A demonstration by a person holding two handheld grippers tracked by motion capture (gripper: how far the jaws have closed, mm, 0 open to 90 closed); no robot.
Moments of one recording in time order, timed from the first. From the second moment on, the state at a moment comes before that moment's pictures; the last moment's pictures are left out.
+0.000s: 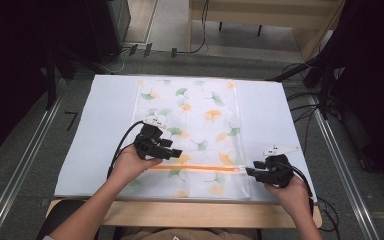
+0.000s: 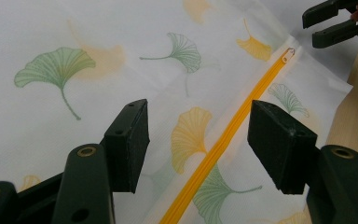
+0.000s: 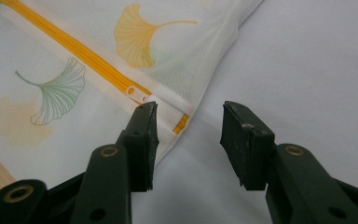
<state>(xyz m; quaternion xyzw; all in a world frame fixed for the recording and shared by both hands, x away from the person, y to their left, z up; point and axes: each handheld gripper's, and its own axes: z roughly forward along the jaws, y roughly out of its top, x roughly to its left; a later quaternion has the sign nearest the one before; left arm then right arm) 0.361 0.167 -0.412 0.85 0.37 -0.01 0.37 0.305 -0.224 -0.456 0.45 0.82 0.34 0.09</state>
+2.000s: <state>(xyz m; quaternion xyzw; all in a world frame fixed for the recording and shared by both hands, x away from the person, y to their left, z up) 0.361 0.159 -0.422 0.85 0.35 -0.03 0.39 0.318 -0.198 -0.463 0.42 0.86 0.30 0.06</state>
